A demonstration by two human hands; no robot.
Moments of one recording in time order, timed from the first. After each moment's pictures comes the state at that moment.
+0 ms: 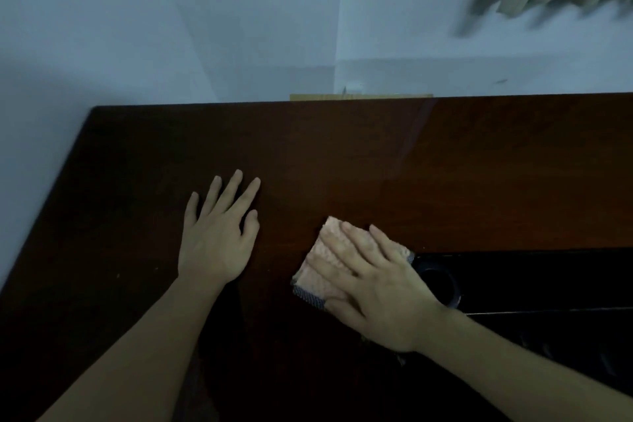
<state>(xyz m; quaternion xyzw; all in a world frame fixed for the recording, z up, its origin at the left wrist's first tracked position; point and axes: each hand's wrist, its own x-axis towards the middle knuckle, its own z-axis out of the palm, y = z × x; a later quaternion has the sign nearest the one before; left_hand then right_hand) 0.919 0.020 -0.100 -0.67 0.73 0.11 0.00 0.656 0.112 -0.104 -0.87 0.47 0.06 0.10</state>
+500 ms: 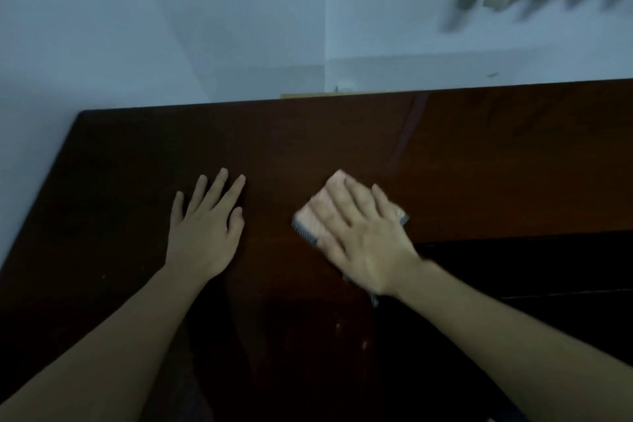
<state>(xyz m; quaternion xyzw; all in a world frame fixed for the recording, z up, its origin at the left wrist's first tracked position) 0.918 0.018 -0.097 -0.67 0.73 0.10 0.03 0.652 0.068 -0.095 -0.81 0.57 0.05 0.10</state>
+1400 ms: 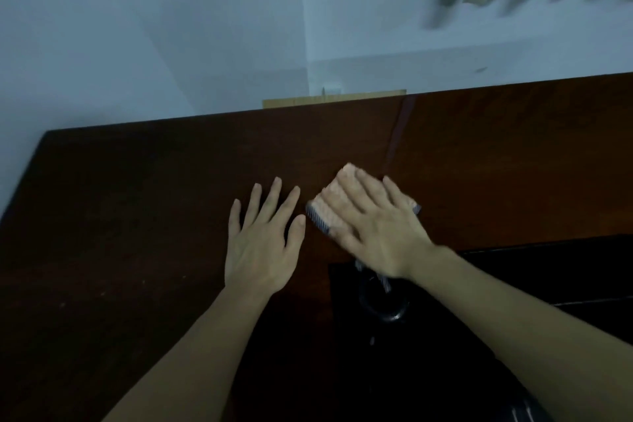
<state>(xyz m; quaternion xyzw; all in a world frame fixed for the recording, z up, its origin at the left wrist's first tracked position) 0.791 0.034 -0.097 -0.62 0.77 0.15 -0.02 0.575 0.044 -0.096 -0.80 0.59 0.06 0.11</state>
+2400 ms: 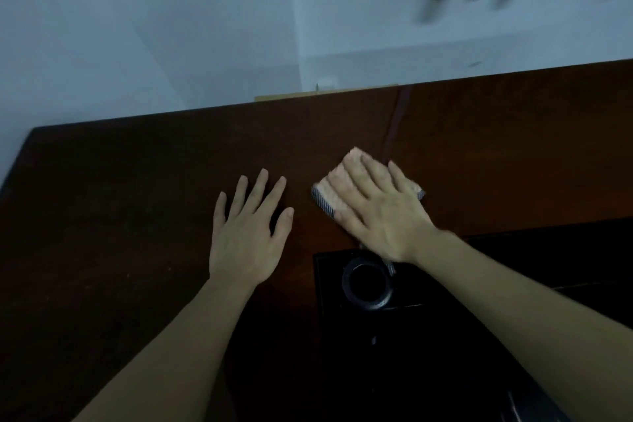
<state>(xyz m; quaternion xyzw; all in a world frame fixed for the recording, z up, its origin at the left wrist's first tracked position) 0.789 0.032 -0.100 -0.62 0.77 0.13 0.01 0.549 0.047 -0.095 -0.79 0.60 0.06 0.12</state>
